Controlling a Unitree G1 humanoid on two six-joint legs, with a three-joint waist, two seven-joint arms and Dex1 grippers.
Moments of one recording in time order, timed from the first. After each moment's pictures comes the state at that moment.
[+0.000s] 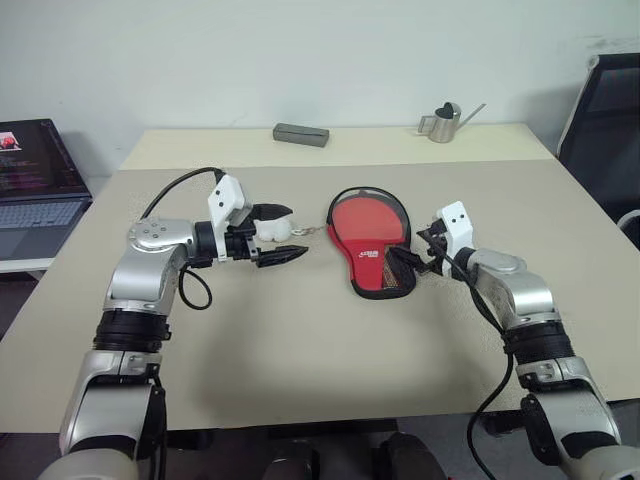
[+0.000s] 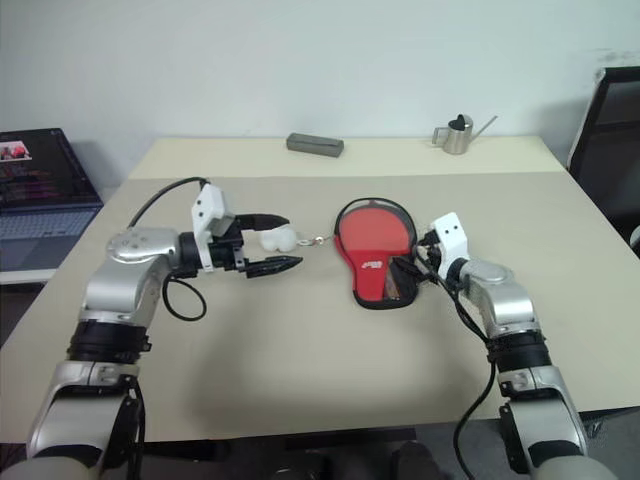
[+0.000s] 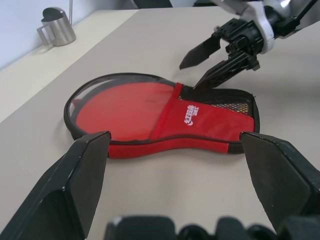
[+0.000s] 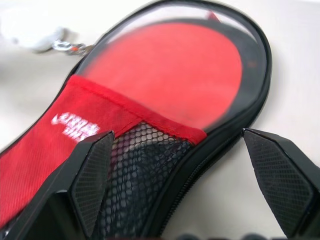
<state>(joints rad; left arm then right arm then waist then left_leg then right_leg) -0.73 0.62 0.01 0.30 -0.27 0.23 -1.21 -0.70 -0.36 0.00 0.34 0.23 0.64 0.56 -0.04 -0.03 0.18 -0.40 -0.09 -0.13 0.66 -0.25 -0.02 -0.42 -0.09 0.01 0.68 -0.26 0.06</state>
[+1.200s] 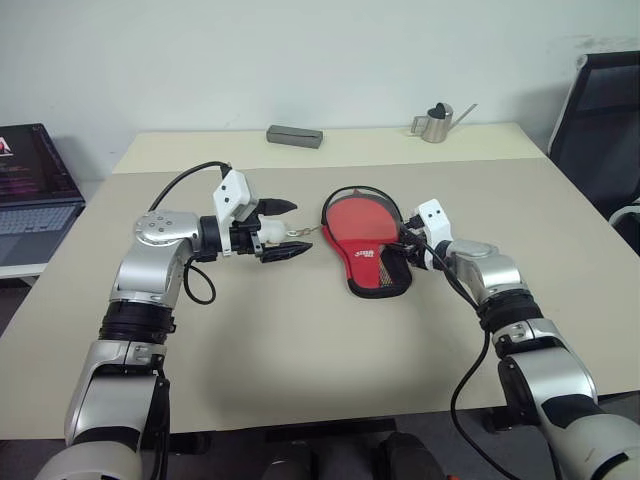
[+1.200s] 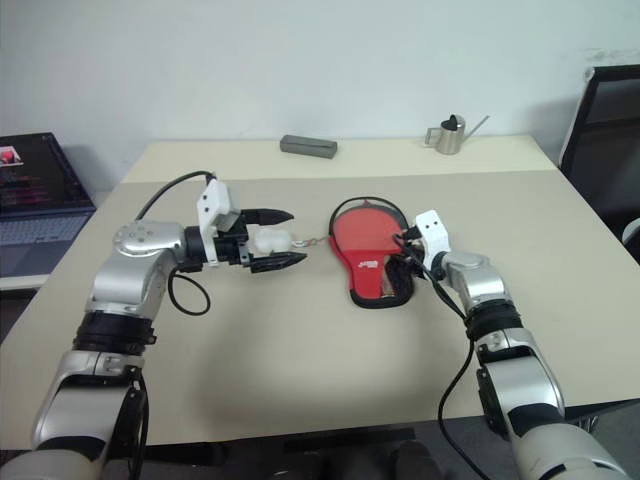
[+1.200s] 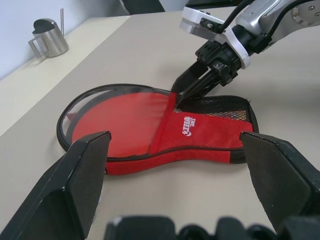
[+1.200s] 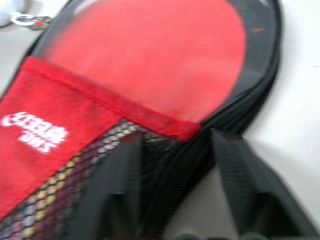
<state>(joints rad) -0.76 0.62 -0.01 0.36 -0.26 0.17 -1.23 -0.91 -0.31 0.06 0.74 0.10 0.48 0.64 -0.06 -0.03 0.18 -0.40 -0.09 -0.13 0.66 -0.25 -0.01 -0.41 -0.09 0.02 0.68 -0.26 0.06</state>
